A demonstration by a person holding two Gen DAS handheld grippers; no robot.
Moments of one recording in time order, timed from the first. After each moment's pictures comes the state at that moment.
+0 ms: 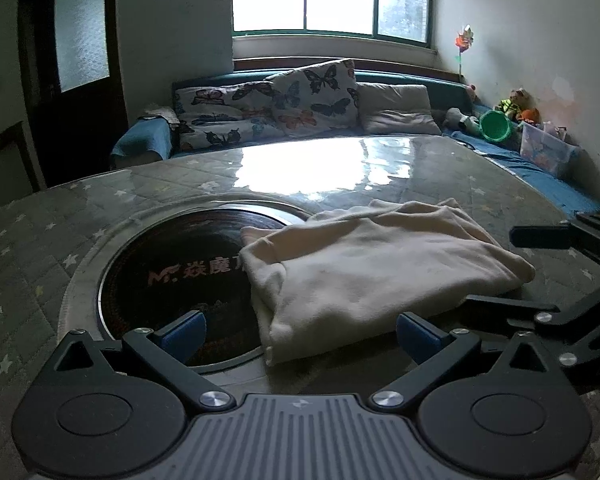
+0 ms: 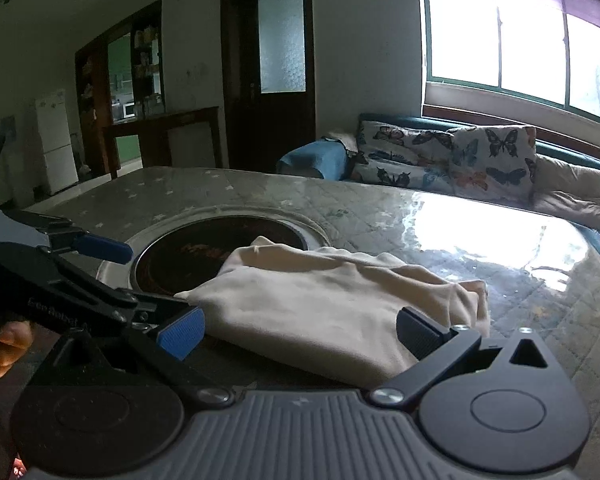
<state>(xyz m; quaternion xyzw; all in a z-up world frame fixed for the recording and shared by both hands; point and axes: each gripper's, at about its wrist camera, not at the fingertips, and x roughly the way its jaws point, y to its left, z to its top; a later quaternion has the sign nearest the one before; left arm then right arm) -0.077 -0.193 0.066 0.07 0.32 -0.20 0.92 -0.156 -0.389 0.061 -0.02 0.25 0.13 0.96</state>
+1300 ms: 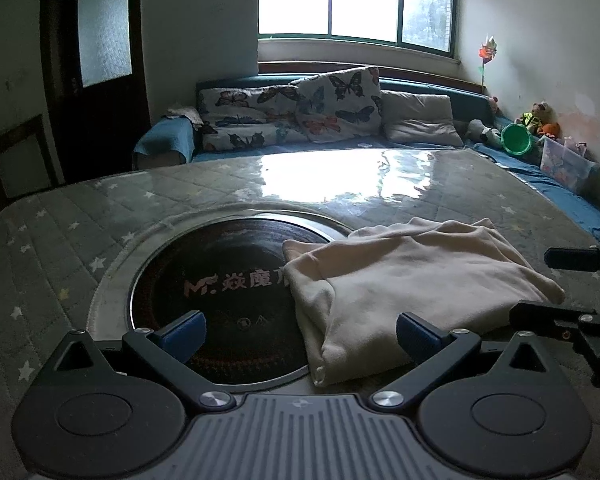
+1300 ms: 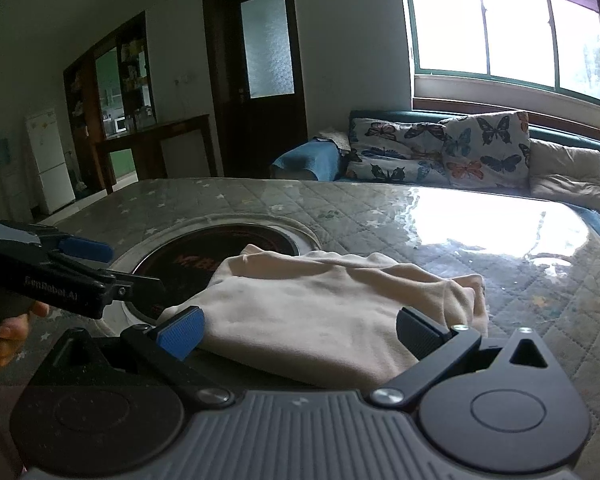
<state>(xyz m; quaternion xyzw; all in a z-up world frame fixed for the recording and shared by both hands) -0.059 -0.173 0.072 0.06 0.31 -0.18 0.93 -0.143 -0.398 0.058 0.02 0.26 0.13 0.96</state>
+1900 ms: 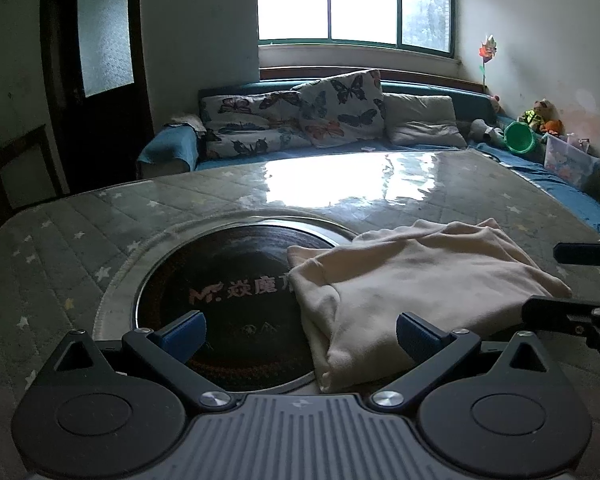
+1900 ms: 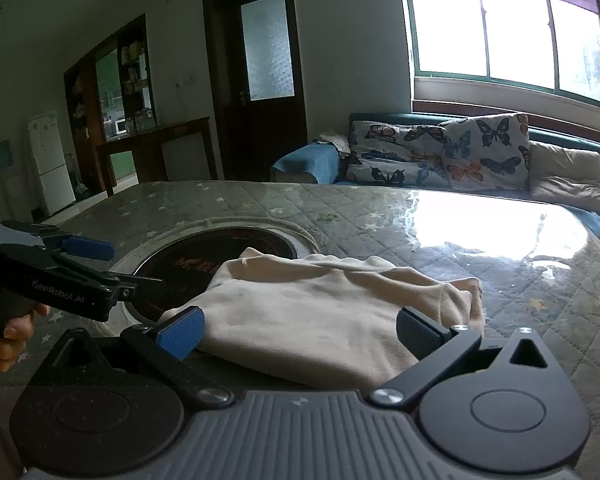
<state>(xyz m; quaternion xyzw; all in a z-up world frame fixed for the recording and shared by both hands) -0.060 -0.176 0.071 0.07 0.30 -0.17 0.94 -0.145 -0.399 0.060 0.02 0.26 0.13 0.96</state>
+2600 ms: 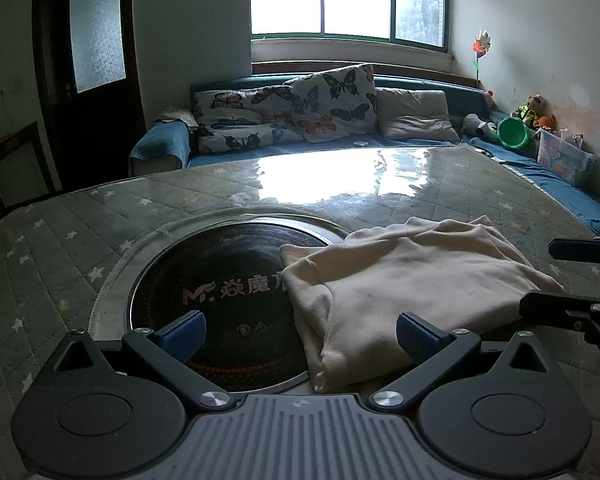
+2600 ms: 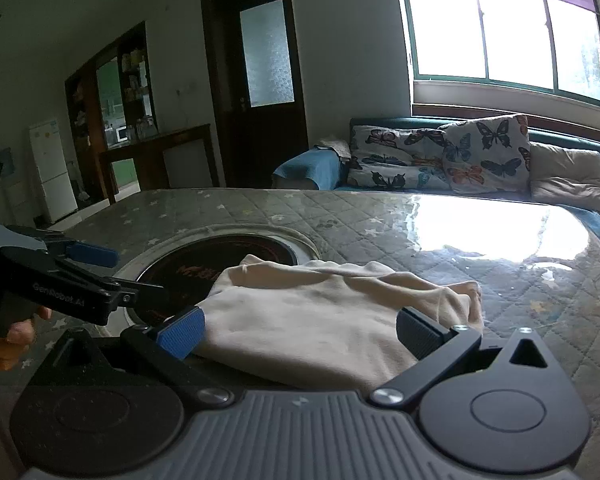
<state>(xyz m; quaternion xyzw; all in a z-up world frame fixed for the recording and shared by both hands) -0.056 -0.177 0.075 0.07 0.31 -0.18 0.93 -0.146 -0.402 0.062 0.03 0.25 0.13 0.96</state>
